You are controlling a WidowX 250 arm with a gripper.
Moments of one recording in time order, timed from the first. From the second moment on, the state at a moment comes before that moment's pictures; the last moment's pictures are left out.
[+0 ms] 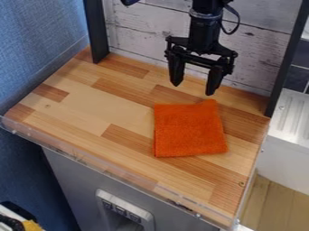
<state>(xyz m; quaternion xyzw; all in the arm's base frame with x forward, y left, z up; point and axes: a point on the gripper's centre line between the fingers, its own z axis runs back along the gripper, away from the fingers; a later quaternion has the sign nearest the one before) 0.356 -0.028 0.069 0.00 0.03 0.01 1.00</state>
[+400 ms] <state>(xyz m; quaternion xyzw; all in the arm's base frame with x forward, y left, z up) 0.343 -0.028 0.052 0.00 0.04 0.08 1.00</state>
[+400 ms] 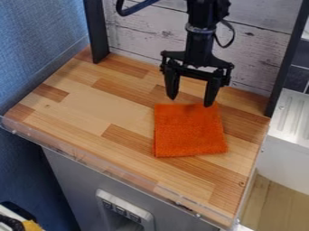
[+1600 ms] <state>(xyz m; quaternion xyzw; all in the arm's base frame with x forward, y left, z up) 0.337 -0.058 0.049 0.00 -0.03 0.31 0.95</state>
